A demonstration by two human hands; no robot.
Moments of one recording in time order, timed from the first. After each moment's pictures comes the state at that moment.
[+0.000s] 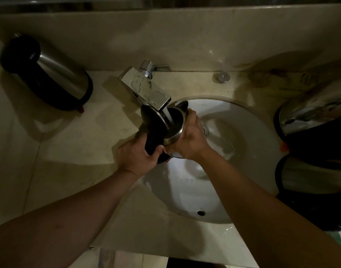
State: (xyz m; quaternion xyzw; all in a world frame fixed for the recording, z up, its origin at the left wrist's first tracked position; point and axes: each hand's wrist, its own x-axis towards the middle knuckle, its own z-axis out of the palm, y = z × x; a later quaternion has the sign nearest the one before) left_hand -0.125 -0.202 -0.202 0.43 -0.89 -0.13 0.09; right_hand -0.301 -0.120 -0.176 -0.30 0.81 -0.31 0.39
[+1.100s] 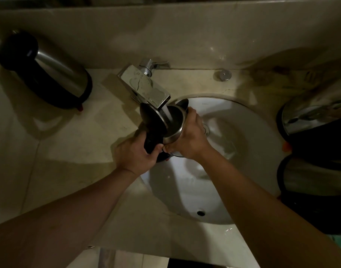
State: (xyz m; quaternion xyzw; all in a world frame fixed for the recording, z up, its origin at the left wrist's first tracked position) left_hand -0.126 -0.202 -0.202 0.43 -0.89 -0.12 0.09; right_hand -0.304 -0.118 -0.177 -0.33 0.81 -0.30 0.38
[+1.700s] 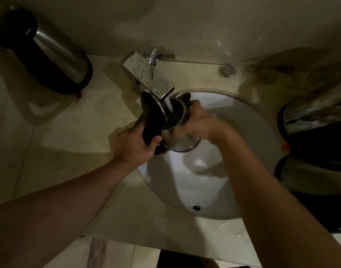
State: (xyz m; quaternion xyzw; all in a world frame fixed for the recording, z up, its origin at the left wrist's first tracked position) left_hand -0.124 -0.205 -0.206 0.44 -0.88 -0.11 0.09; right_hand -0.338 -0.127 -0.137 -0.31 0.77 -0.23 0.52
